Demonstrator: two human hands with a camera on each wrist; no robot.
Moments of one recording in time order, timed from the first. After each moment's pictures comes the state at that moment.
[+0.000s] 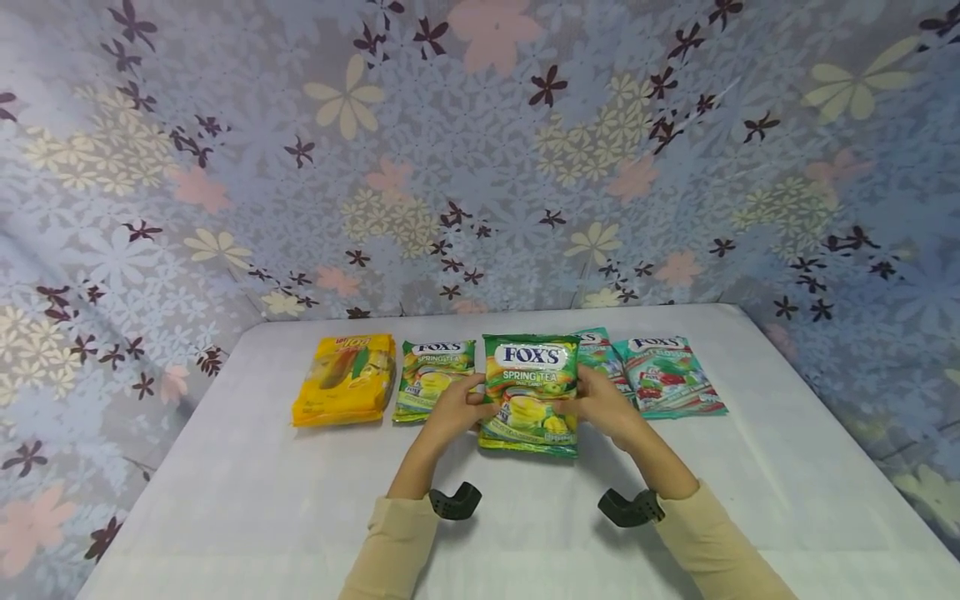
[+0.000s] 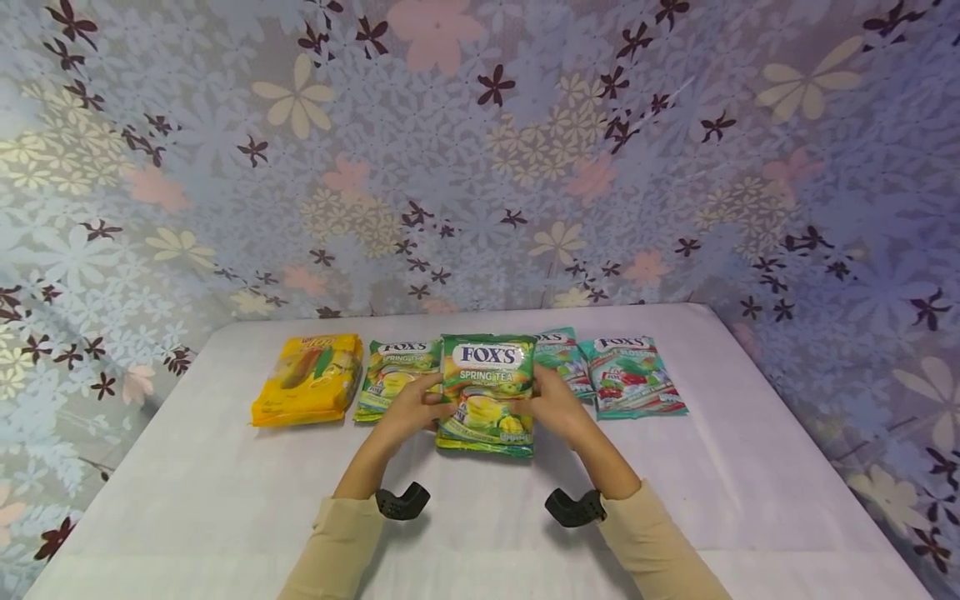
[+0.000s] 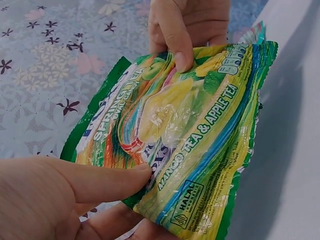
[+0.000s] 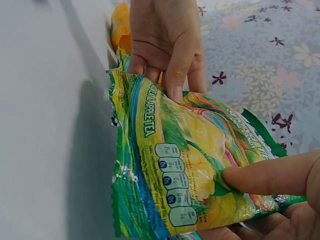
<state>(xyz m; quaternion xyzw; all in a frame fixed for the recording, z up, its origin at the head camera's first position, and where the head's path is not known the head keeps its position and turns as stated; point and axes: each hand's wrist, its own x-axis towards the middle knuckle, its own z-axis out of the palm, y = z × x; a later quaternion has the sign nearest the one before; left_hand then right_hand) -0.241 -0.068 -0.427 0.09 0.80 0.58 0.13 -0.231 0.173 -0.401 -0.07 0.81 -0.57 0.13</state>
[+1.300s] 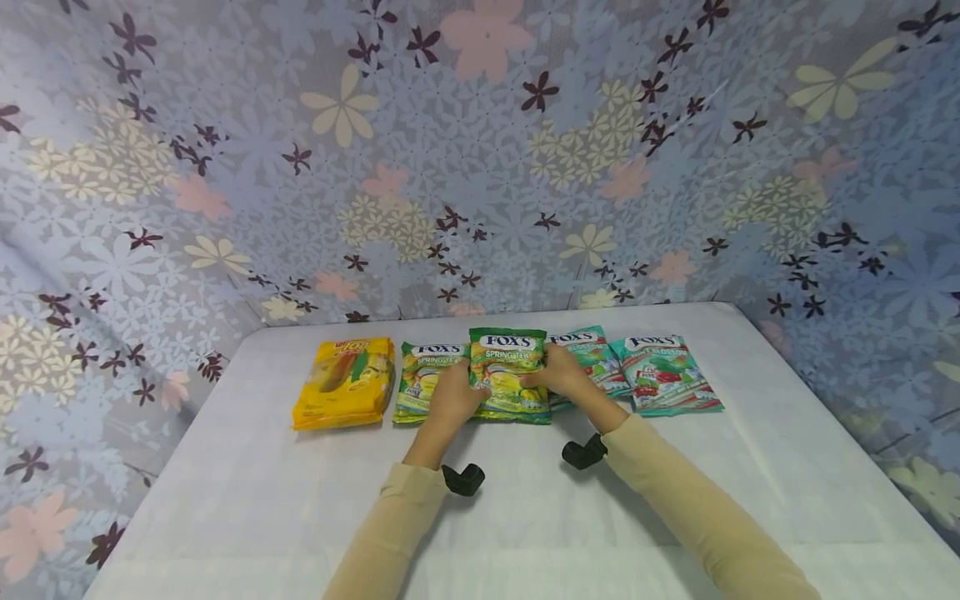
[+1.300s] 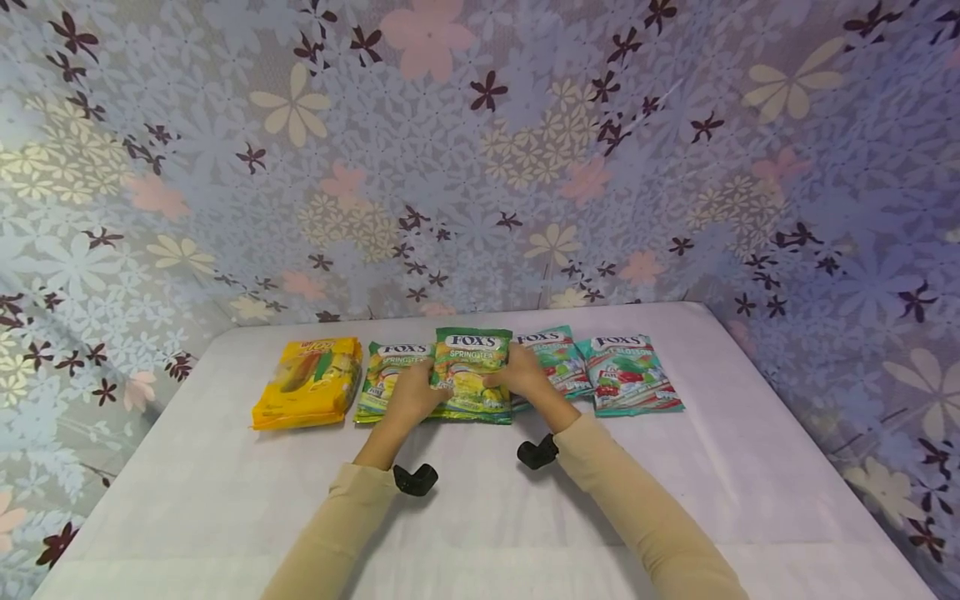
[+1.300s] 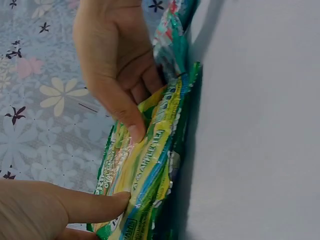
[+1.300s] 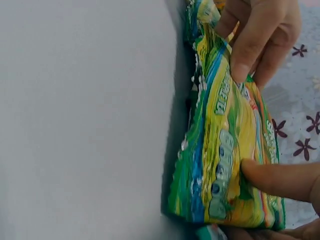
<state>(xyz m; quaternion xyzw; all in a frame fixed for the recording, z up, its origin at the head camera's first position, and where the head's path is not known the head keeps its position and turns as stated) -0.276 -0.051 -0.434 0.02 0.93 0.35 0.02 -0.317 0.147 -0.441 -0.04 0.92 -0.38 0.09</state>
